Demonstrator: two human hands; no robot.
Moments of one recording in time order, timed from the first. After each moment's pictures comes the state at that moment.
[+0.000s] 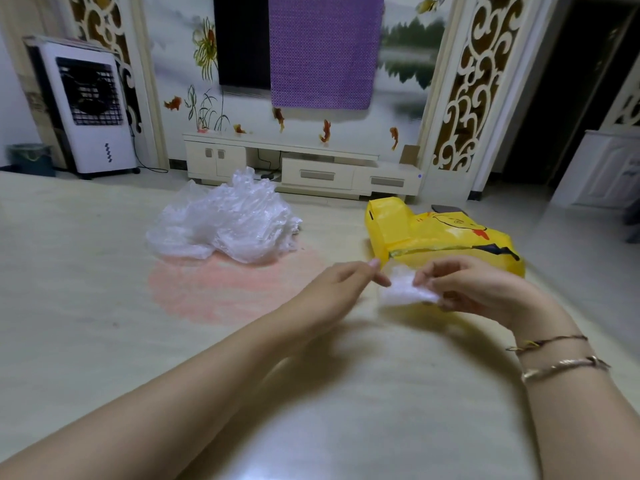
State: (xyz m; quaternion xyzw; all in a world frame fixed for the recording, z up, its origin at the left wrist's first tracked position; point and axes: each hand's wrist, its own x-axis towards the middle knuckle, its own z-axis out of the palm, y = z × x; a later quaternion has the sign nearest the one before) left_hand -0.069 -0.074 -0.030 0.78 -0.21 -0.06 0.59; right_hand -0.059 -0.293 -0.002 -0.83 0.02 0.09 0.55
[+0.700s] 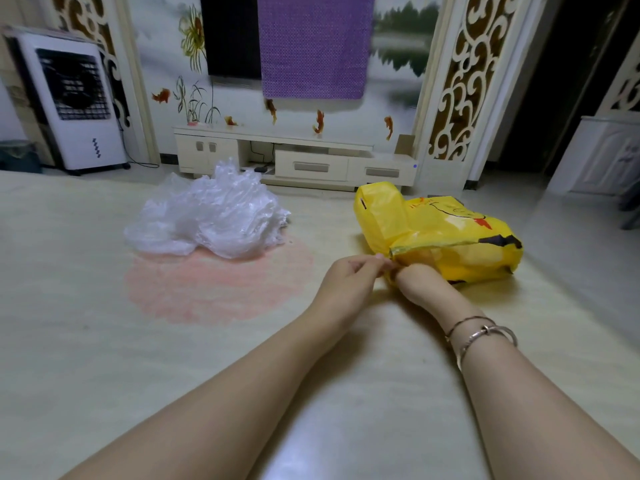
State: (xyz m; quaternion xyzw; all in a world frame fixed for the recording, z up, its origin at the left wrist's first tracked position) left_hand -0.042 -0.125 -0.053 0.70 -0.16 -0.02 0.70; right_hand -0.023 -0.250 -0.034 -0.97 0.11 0.00 0.22
